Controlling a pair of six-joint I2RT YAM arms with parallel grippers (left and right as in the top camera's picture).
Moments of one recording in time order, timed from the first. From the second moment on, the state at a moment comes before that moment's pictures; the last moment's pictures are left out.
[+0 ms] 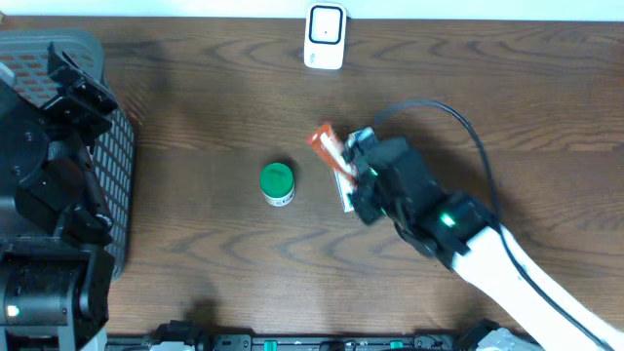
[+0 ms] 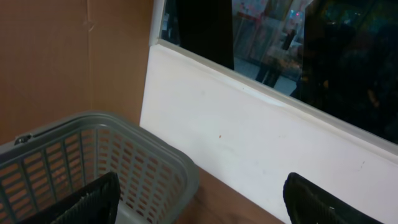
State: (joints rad) left arm -0.03 0.99 1.50 -0.62 -0.50 -0.34; right arm 0.67 1.31 1.03 -0.60 0.11 0.05
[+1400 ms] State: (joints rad) left arm -0.02 1.09 1.50 -0.62 -0.50 -0.34; right arm 0.56 2.55 1.73 0.61 0.92 -1.52
